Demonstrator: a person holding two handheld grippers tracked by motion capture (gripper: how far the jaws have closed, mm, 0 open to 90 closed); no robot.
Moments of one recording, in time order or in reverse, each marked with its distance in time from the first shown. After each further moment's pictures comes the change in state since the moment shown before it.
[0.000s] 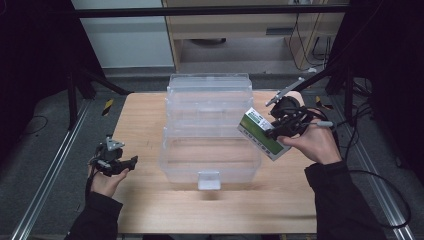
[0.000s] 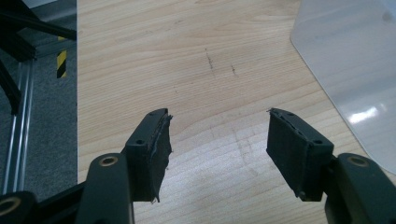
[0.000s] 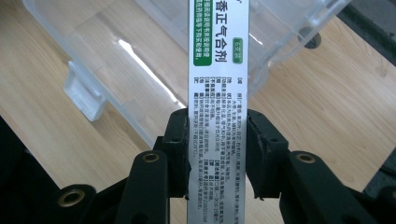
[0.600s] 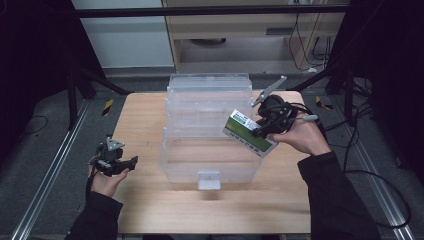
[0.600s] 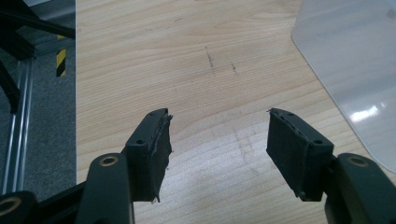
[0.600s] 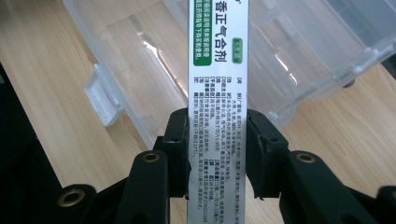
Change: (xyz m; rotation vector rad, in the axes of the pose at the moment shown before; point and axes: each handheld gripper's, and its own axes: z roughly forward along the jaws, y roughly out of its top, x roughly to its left) left arm 0.000 -0.001 0.002 0.006 -0.002 -0.001; right arm 0.003 0.021 0.021 -0.024 0.106 -0.156
